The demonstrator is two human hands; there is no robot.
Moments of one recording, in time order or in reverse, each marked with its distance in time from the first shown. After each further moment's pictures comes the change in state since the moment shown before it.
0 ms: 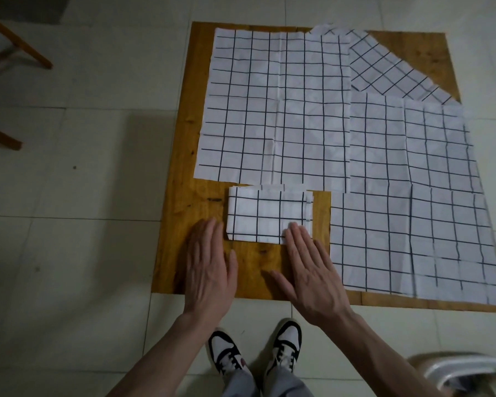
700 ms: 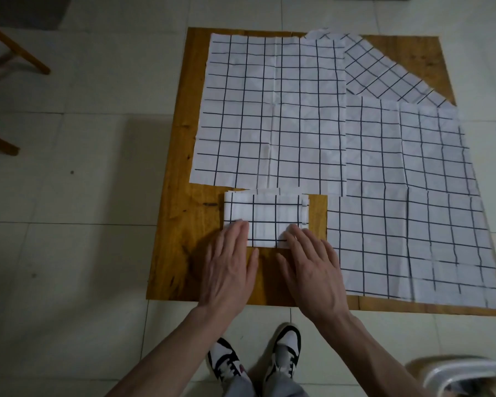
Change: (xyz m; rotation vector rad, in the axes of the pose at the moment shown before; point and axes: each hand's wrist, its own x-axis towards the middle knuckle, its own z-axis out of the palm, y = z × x) left_hand 0.018 0.036 0.006 0.091 -0.049 0.133; right_hand 0.010 -0.005 -0.013 0.048 0.161 0.151
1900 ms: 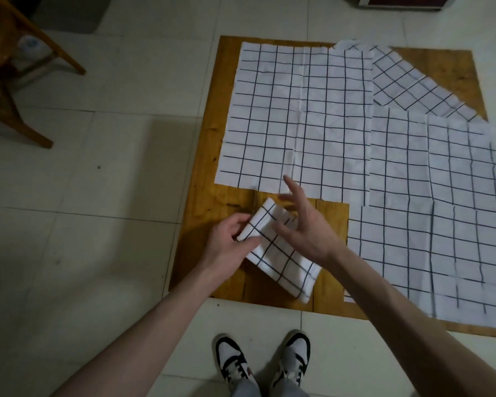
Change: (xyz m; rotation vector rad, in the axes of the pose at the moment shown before) left_hand 0.036 -0.029 -0.065 -1.012 -0.239 -0.463; right_hand 0.093 -0.035 -0.054 0.634 -0.235 -0.100
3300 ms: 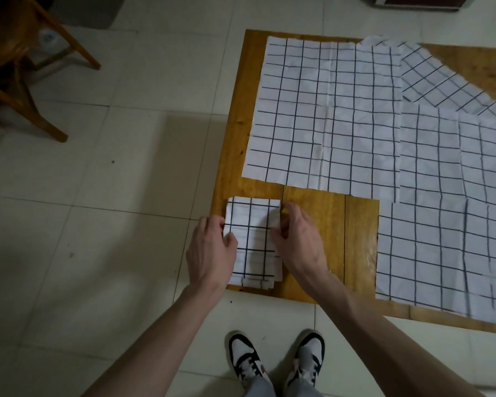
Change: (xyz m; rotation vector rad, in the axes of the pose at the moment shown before) left_hand -0.014 -0.048 -0.054 0.719 0.493 0.088; right_hand 0.002 -0.018 0.104 -0.166 0.278 0.102
